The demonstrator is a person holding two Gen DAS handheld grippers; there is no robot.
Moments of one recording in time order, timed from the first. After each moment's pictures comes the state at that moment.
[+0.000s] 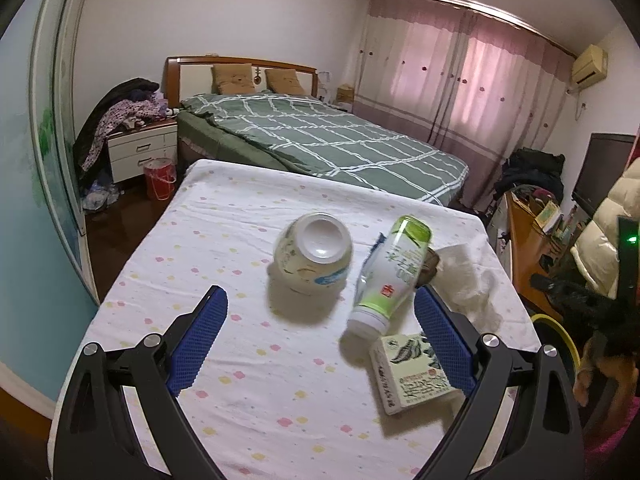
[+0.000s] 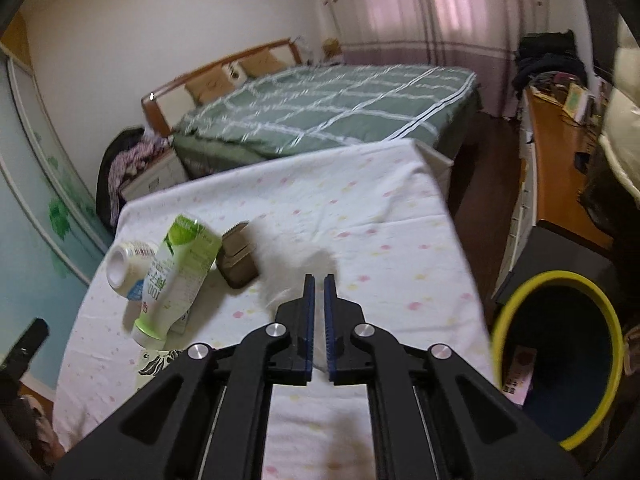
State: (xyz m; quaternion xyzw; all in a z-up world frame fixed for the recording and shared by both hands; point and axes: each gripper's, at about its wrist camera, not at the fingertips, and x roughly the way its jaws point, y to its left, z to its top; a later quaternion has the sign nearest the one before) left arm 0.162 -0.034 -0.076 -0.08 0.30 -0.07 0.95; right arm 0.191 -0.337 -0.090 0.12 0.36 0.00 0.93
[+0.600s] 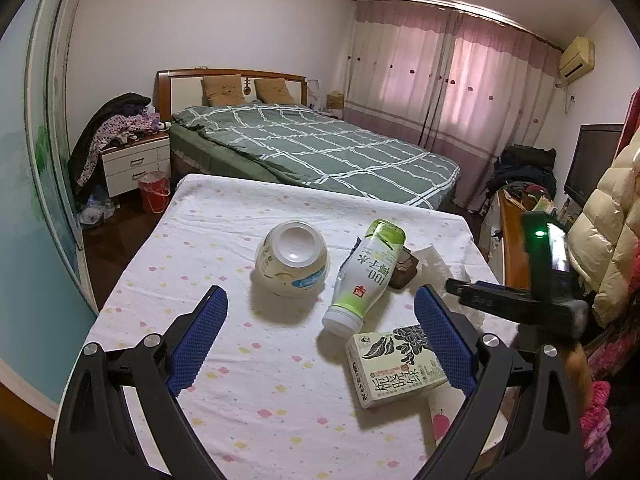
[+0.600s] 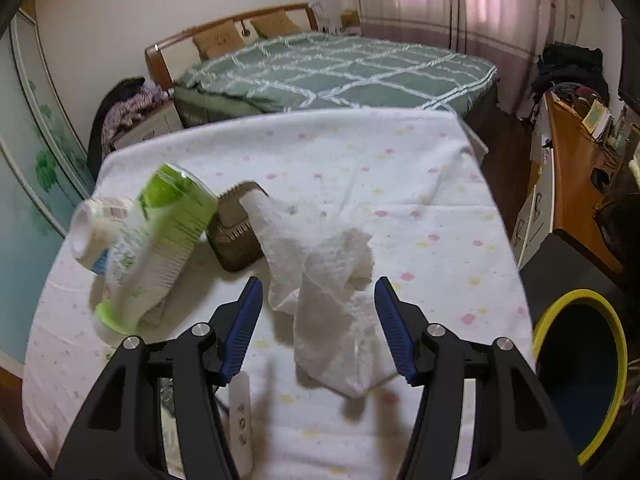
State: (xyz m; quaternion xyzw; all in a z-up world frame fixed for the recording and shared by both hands) left arm 0.144 -0.050 -0.061 -0.07 0.29 -0.08 0.95; right arm 0.255 -0.290 -0.138 0.05 0.43 0.02 0.90
